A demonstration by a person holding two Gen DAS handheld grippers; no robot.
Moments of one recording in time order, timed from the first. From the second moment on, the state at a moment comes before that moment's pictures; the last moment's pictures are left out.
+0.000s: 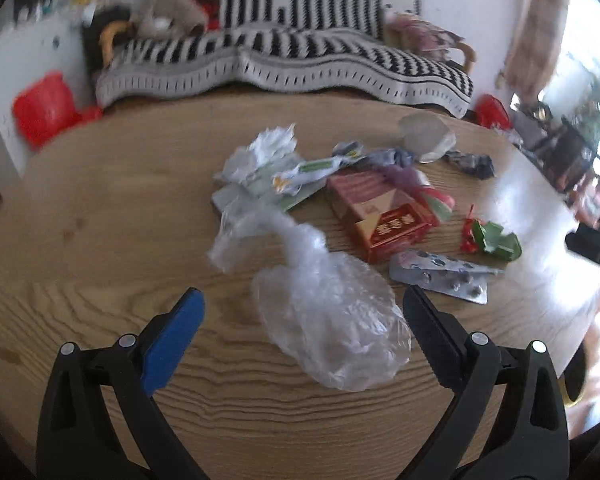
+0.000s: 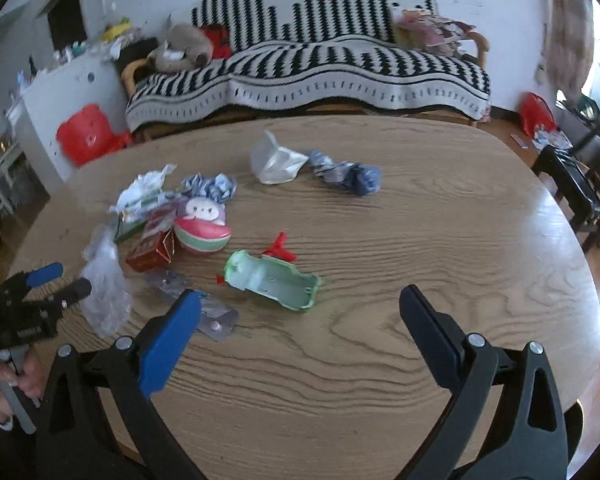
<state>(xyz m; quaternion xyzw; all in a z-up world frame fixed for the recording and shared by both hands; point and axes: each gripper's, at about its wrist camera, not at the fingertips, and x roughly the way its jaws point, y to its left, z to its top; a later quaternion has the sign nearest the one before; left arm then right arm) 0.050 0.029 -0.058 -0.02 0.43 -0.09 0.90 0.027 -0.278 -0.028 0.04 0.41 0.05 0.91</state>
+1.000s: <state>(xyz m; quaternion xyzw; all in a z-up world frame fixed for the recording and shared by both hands) 0.081 0.001 -0.090 -0.04 0.46 -0.05 0.89 0.098 -0.255 -0.093 0.09 0.49 0.01 0.87</state>
